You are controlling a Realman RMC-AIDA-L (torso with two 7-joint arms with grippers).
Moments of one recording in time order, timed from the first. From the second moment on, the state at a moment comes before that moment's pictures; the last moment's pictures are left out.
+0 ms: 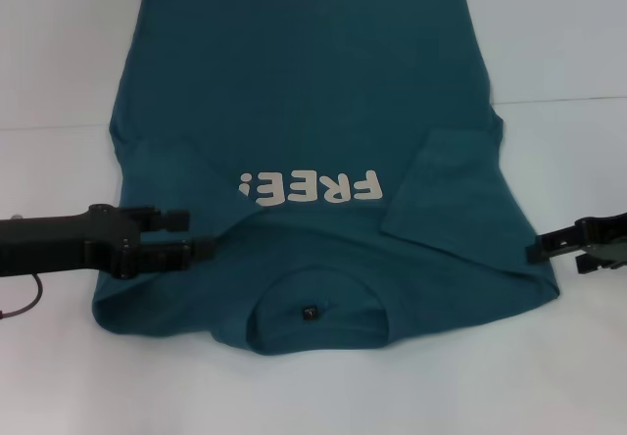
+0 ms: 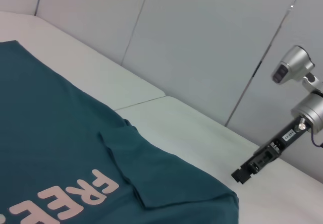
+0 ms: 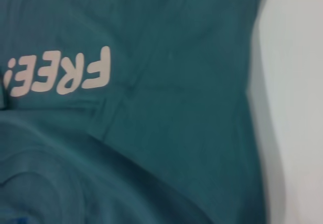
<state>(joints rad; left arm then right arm) -0.62 -2.01 -2.52 -0.69 -1.06 1.62 -1.67 0.72 1.93 -0.58 -0.74 -2.70 -1.43 2.55</state>
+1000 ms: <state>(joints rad) -0.62 -2.01 -2.52 -0.68 -1.06 1.61 -1.67 0.71 1.94 -0.58 -0.68 -2.70 -1.38 2.53</state>
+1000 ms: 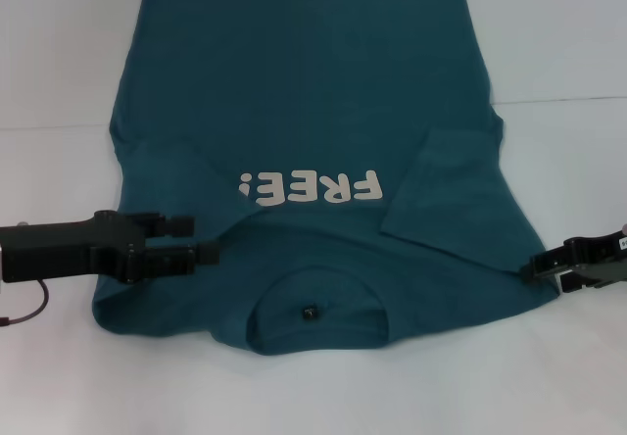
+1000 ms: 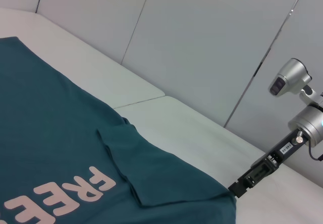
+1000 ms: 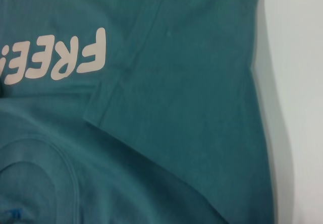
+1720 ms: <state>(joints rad) -0.61 -2.02 -2.52 -0.68 -1.06 1.61 -1.68 0.71 1.95 -0.58 -0.66 -2.70 -1.35 2.53</state>
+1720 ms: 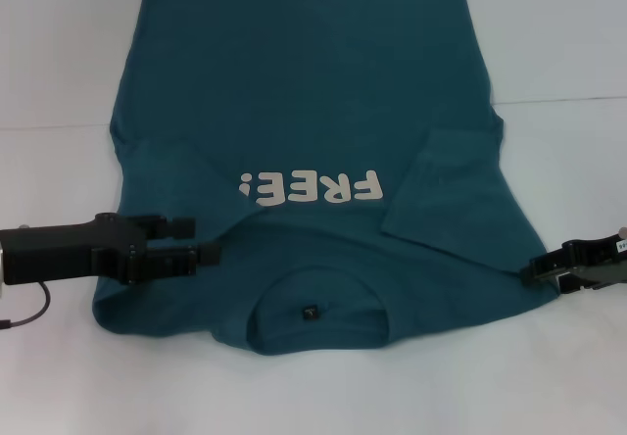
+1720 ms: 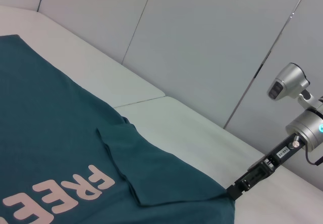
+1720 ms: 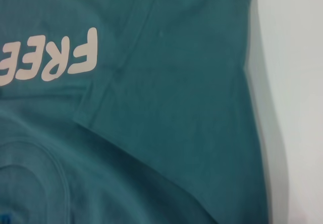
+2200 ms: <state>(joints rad) -0.62 -2.02 -2.53 -0.68 -1.07 1.61 -1.68 0.72 1.95 -0.59 -0.62 -2.71 -1.32 2.55</state>
